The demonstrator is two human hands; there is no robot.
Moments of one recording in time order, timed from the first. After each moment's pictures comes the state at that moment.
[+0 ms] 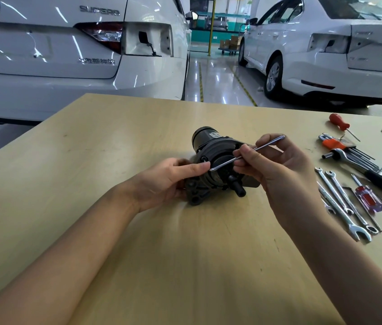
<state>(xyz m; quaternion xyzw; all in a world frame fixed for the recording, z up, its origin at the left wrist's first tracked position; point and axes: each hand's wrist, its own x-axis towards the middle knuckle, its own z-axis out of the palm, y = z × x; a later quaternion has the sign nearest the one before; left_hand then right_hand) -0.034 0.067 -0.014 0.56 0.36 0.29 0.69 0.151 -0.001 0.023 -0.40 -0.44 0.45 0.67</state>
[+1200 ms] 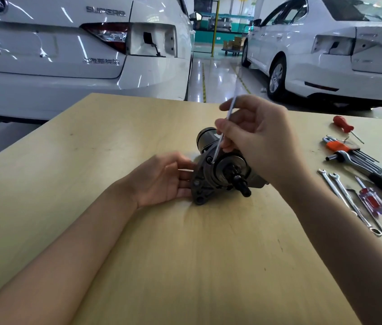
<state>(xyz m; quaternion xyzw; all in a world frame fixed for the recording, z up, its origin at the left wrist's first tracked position) -0.051 0.081 -0.020 0.46 0.30 0.29 0.79 0.122 0.021 0.065 -0.46 -0.65 0.26 0.55</state>
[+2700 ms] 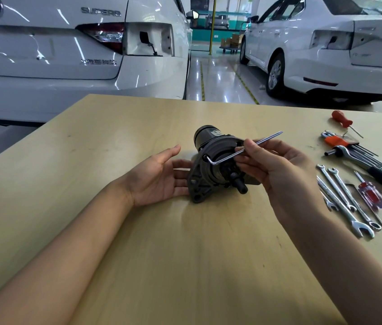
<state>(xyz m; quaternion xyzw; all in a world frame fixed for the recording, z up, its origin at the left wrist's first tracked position) -0.050 0.087 -0.025 0.42 0.32 0.29 0.80 0.147 0.000 0.024 -0.44 -0.35 0.48 0.68</state>
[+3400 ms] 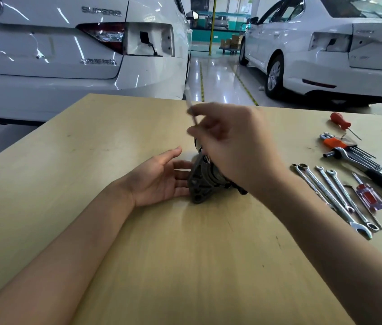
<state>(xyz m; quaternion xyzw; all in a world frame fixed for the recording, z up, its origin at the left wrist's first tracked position) -0.050 0.080 -0.022 0.42 0.32 0.30 0.80 0.100 0.018 0.063 -0.46 -0.75 0.06 0.47</state>
